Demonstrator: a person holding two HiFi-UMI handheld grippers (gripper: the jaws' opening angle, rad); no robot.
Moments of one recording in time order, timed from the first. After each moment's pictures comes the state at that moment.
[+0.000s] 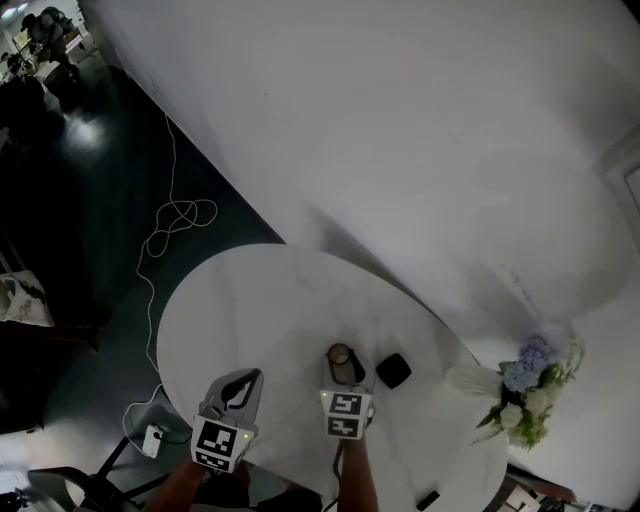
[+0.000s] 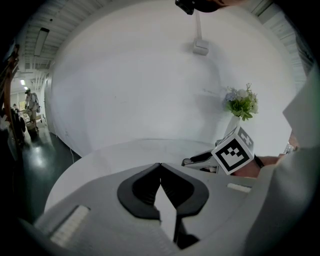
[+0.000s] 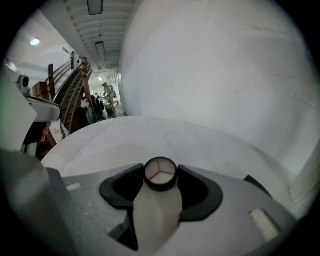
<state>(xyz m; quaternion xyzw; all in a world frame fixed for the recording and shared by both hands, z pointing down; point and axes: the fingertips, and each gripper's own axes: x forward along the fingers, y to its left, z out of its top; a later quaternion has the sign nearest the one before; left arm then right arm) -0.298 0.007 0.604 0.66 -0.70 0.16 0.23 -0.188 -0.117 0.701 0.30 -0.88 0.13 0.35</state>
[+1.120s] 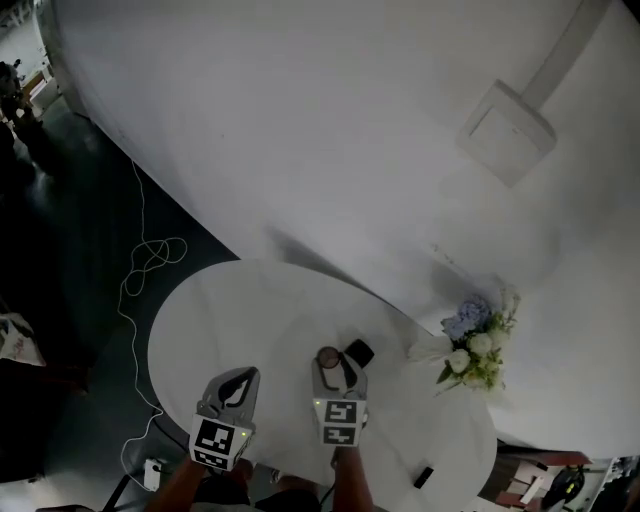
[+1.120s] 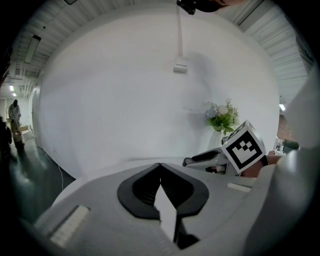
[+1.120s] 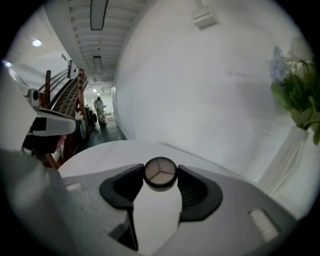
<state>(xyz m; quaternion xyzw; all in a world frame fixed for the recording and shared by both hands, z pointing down) -0.256 -0.005 0.532 0.72 -0.67 0.12 0.17 -0.142 -0.107 0.593 0.36 -0.88 0.11 0.28</state>
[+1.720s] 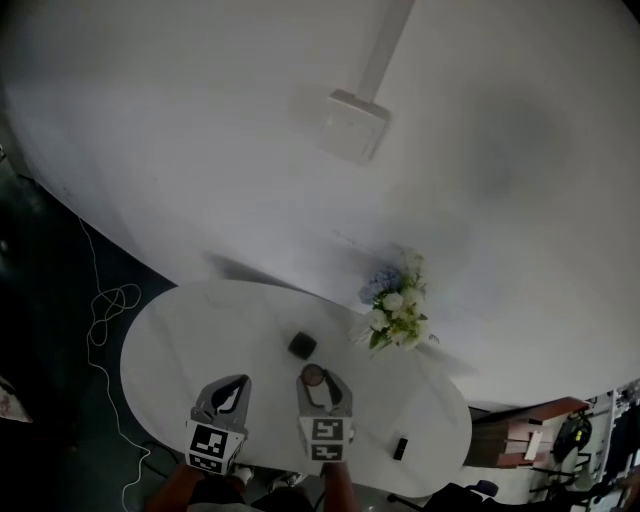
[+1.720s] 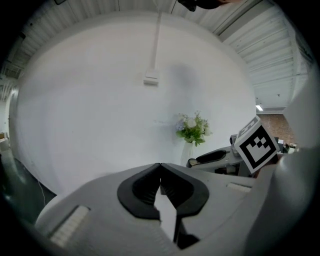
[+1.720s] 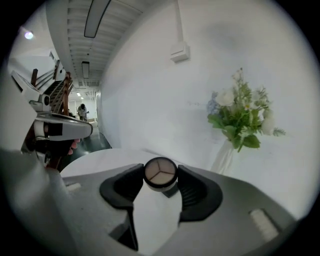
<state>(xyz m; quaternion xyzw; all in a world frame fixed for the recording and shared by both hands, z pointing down) -0.167 -0.008 0.476 0.79 -0.59 0.11 0.11 -0.036 -0.063 0.522 0.46 -0.85 0.10 0.24</state>
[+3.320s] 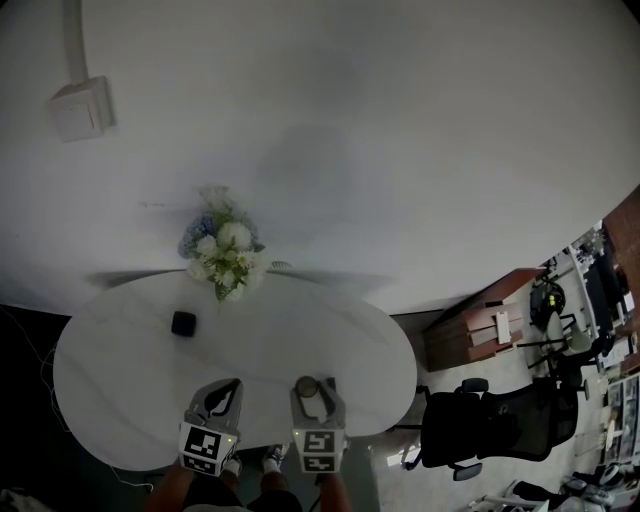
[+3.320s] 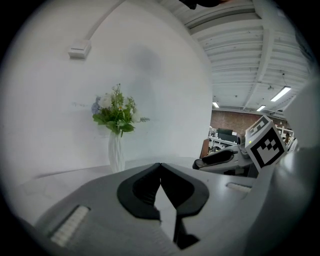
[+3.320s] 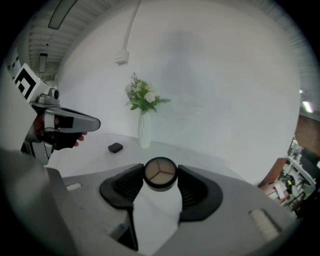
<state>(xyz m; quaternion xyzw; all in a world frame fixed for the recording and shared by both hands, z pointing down) 0.089 0.014 0.509 0.91 -0.37 0.16 0.11 0.231 0.048 0.551 0.64 -0.71 0.17 0.24</state>
